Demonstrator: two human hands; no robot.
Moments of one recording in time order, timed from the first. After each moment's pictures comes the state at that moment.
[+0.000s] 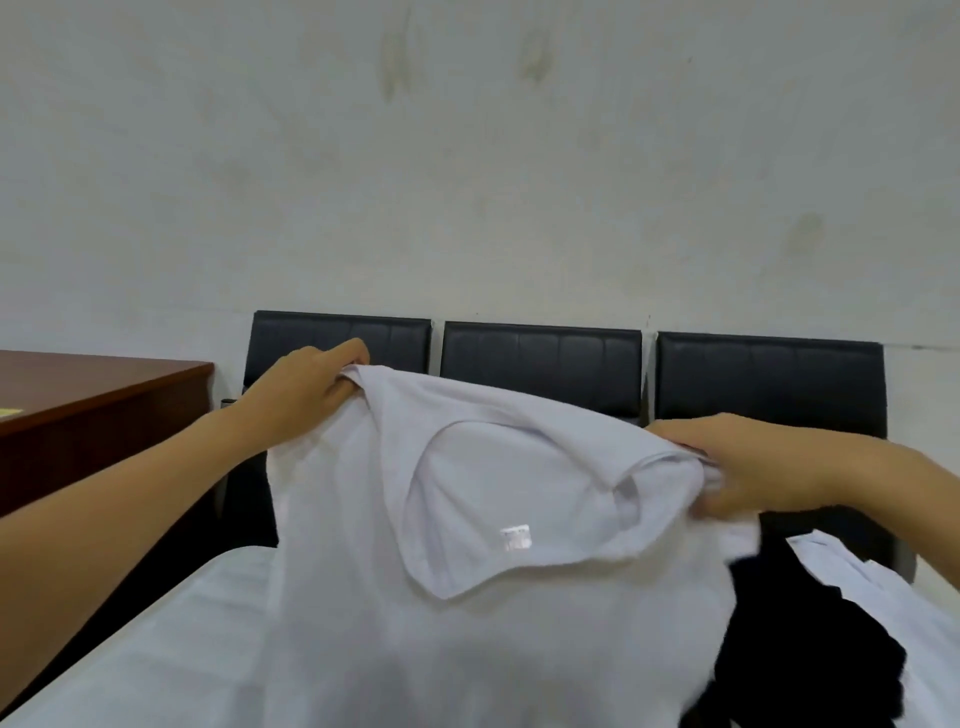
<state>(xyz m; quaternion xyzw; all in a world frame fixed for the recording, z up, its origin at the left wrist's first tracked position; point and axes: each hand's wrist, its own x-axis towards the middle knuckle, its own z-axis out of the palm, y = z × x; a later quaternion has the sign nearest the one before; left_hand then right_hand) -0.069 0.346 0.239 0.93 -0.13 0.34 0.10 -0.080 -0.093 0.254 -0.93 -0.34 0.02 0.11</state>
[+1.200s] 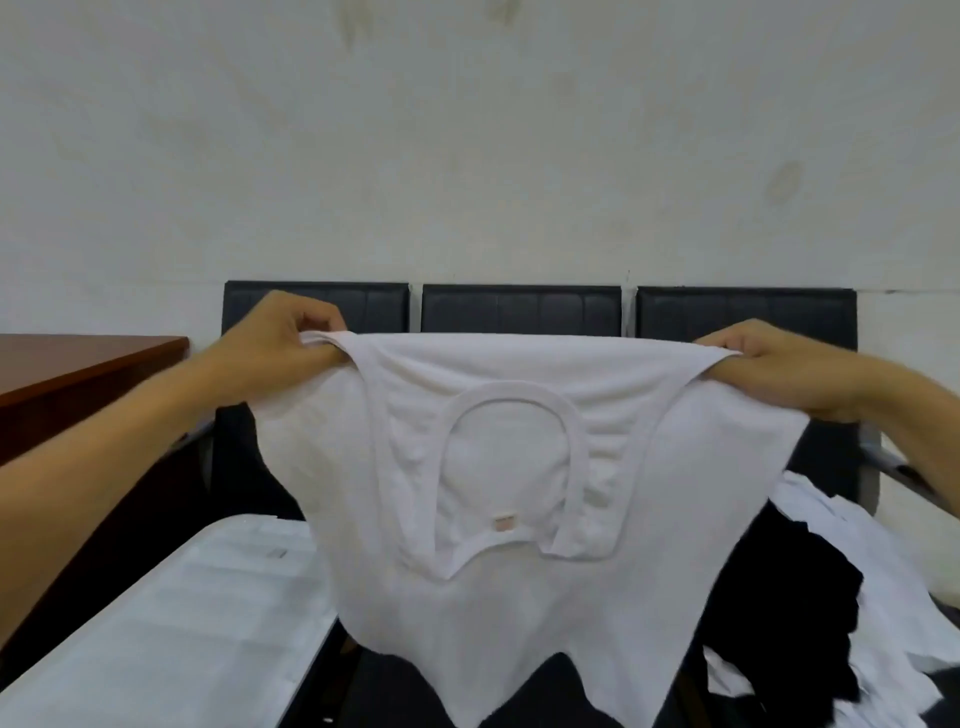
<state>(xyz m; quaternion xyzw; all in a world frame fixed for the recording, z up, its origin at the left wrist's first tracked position) -0.107 0.310 0.259 0.90 -0.17 0.28 0.27 -0.077 -0.131 0.264 -0.90 -0.22 -0.01 0.36</state>
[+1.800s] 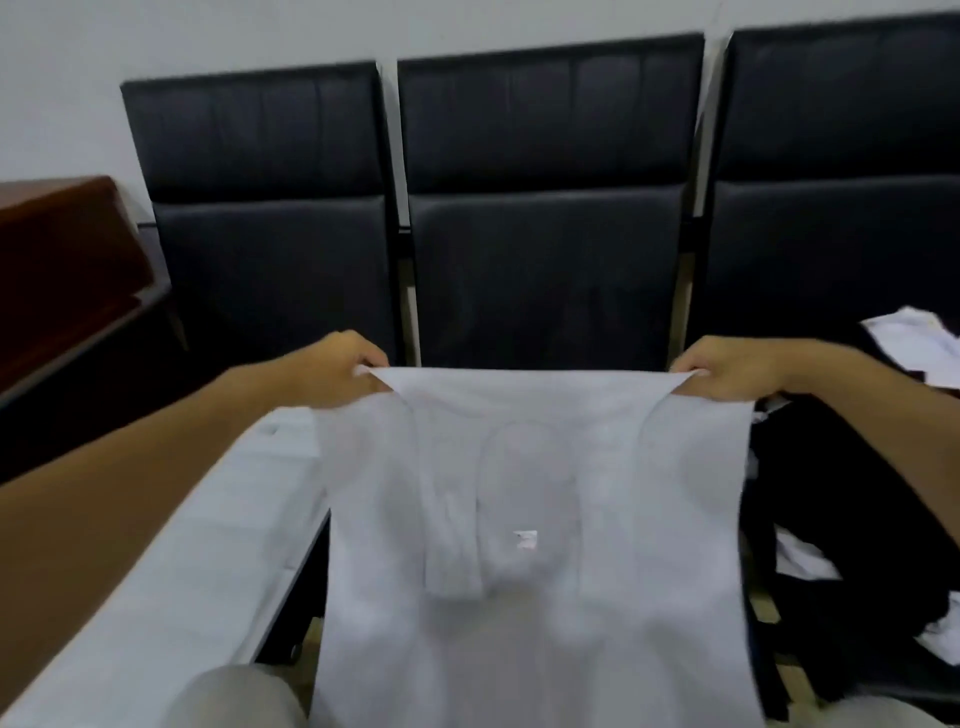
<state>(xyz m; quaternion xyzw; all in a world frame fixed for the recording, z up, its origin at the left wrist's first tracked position) 0.053 0.320 0.043 0.98 -0.08 -0.07 0.18 0.113 -0.108 0.037 -0.94 -0.17 0.22 0.18</state>
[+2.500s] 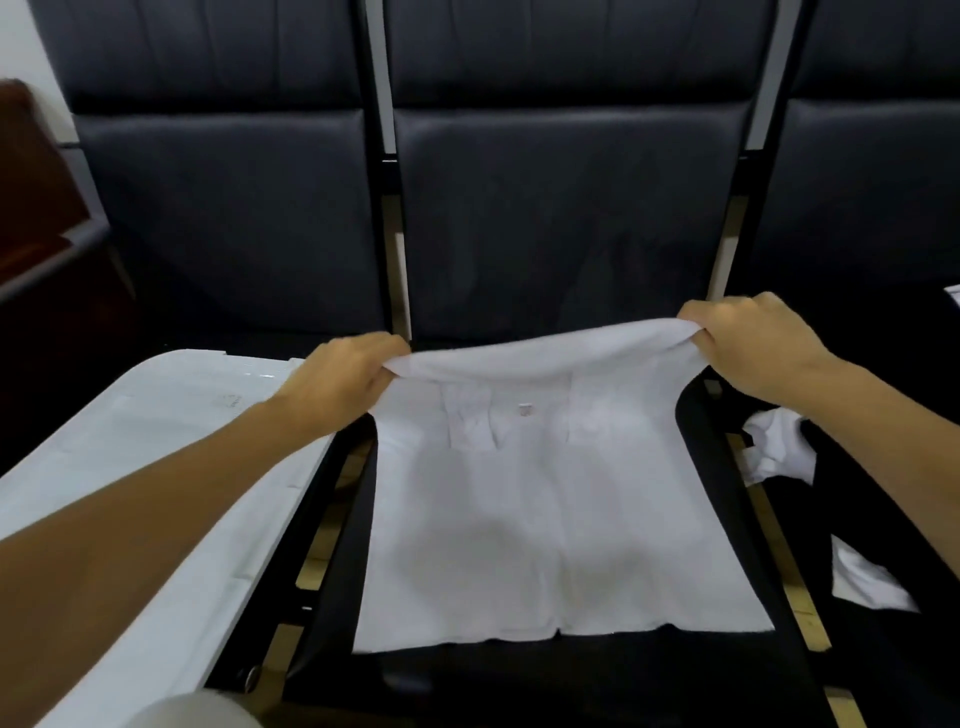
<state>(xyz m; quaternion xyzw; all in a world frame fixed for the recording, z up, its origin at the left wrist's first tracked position) 0.101 0.324 -0.066 0.97 -0.17 0.14 0.11 0.180 -0.089 -0.045 -0.96 -0.23 -0.16 -0.05</state>
